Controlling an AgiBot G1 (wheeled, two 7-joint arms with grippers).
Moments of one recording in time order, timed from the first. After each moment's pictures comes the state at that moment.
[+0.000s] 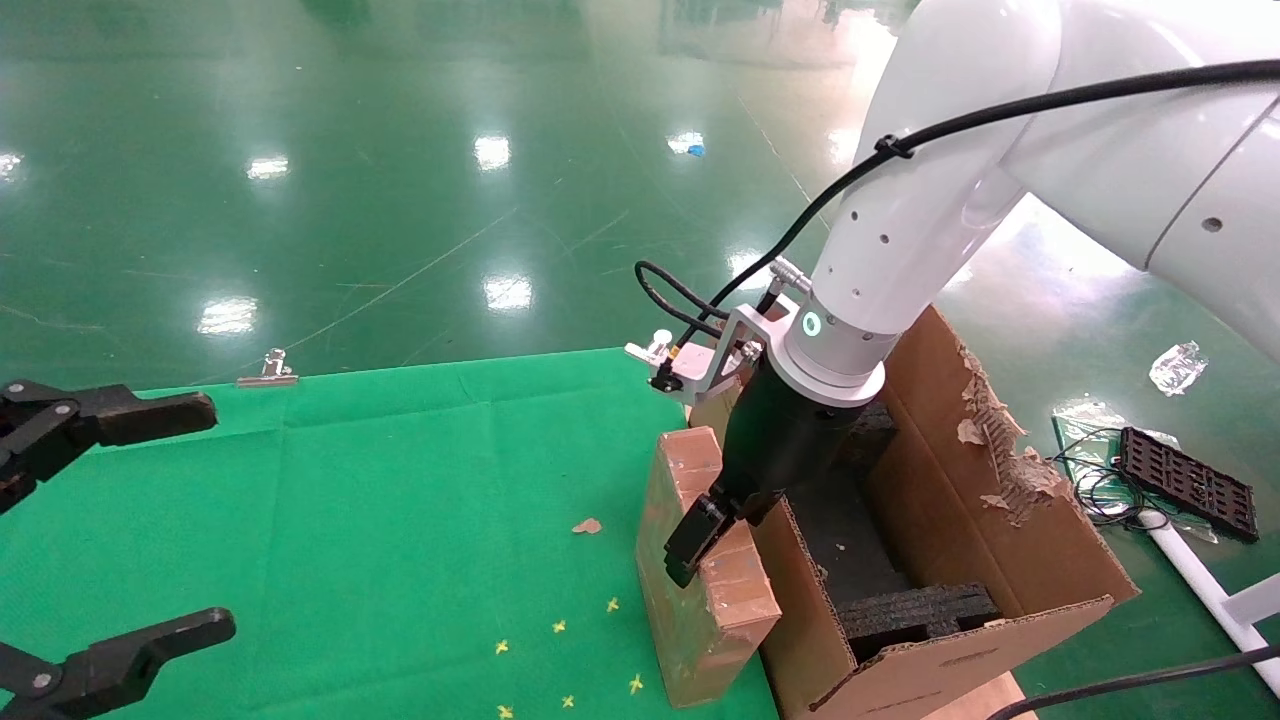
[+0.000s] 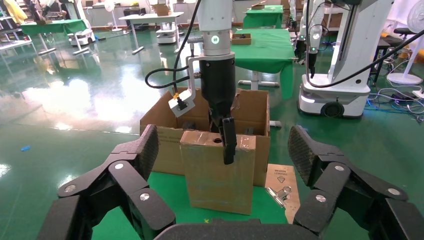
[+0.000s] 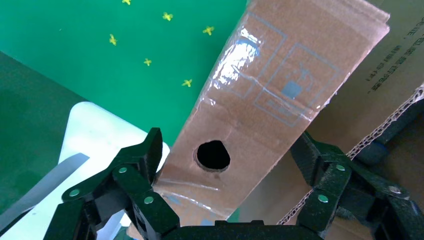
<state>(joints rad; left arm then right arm) -1.08 0.61 0.29 -1.28 0.73 1.49 -0.18 2.09 -1.06 -1.71 0.89 -1.32 -1.52 1.44</state>
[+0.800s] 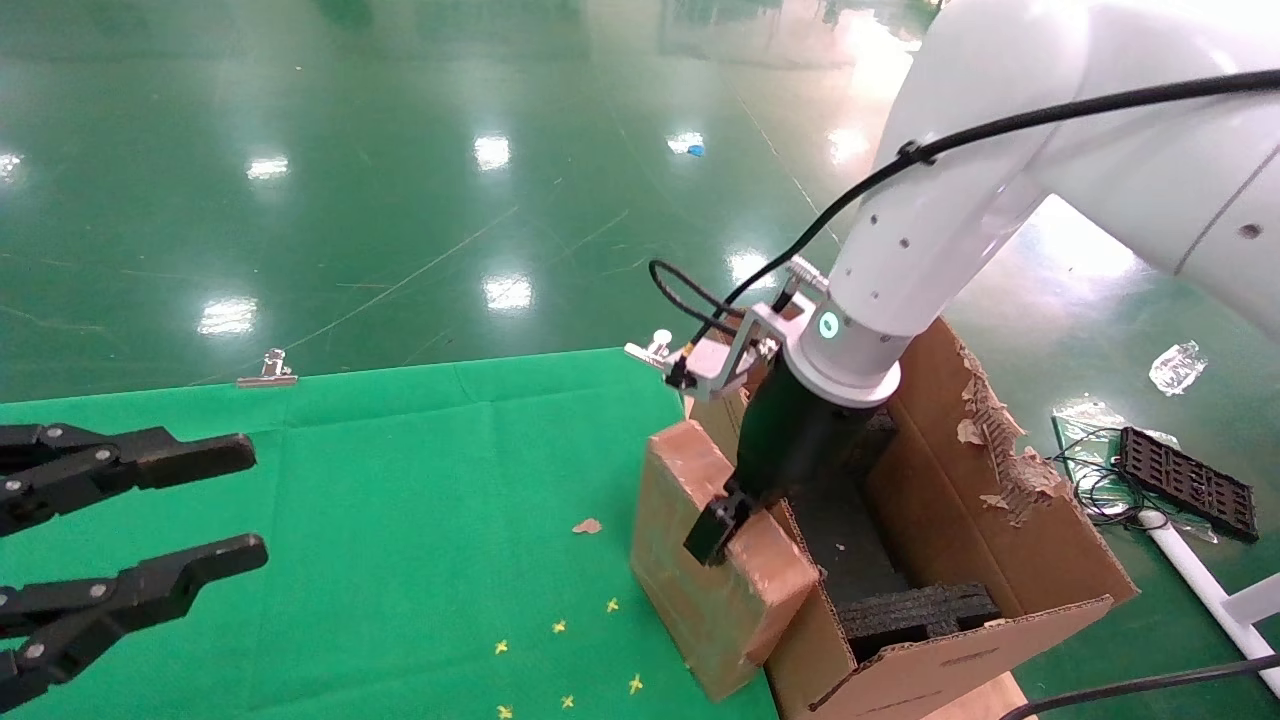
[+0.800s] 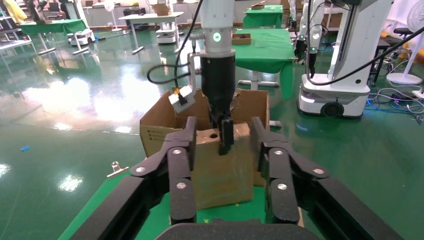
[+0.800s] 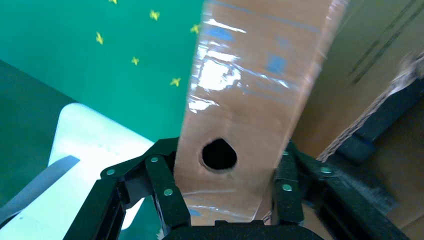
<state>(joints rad) -1.08 0.61 0.29 -1.28 0.72 1.49 -0.18 2.12 -1.01 -1.69 0.93 -1.32 -1.48 1.41</state>
